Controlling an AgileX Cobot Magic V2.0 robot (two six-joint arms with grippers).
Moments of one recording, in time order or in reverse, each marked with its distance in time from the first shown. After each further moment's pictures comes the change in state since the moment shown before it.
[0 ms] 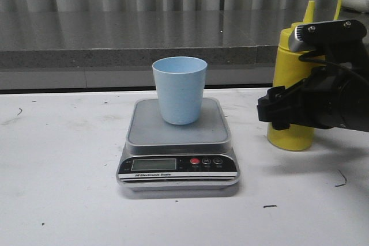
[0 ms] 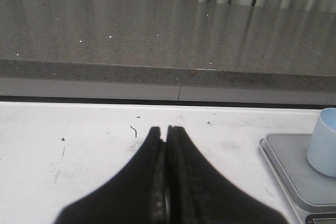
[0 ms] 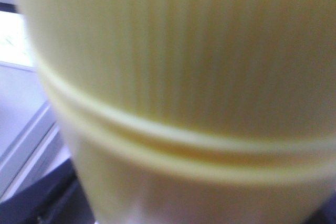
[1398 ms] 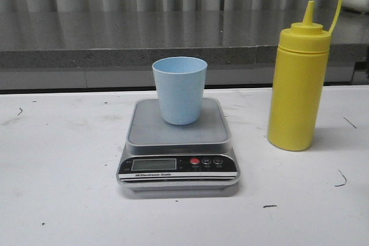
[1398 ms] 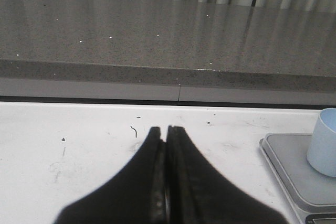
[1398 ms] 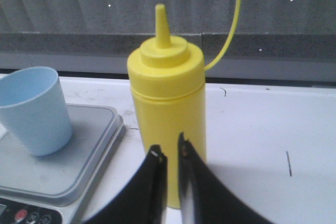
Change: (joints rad) left arm 0.000 0.000 0.000 0.000 0.000 0.000; right arm 0.000 -0.869 0.362 0.014 0.371 0.092
